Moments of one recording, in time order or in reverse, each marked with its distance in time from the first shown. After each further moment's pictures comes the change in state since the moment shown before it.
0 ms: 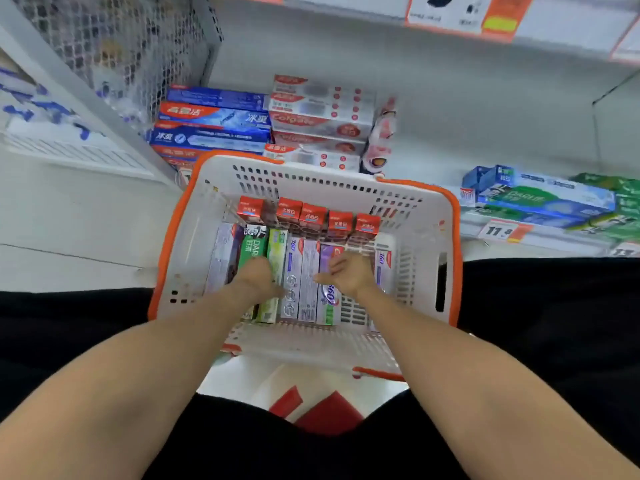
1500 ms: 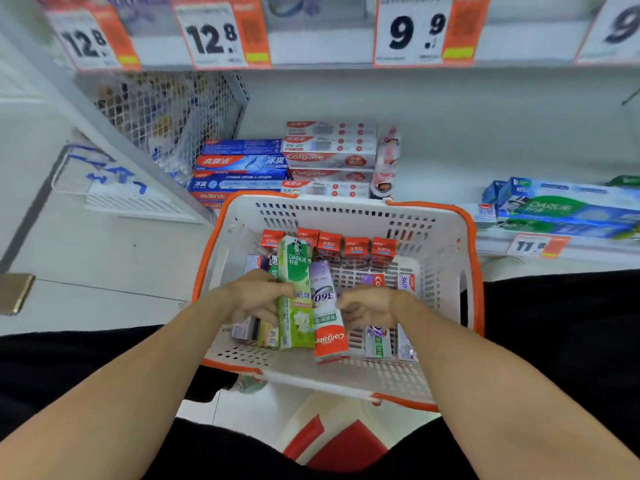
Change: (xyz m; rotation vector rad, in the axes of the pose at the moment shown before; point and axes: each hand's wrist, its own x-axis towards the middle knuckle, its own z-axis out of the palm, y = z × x) left_hand -0.067 -0.007 -0.063 -0.829 -0.199 -0.057; right_hand -0.010 -0.016 -0.029 0.382 -0.771 0.197
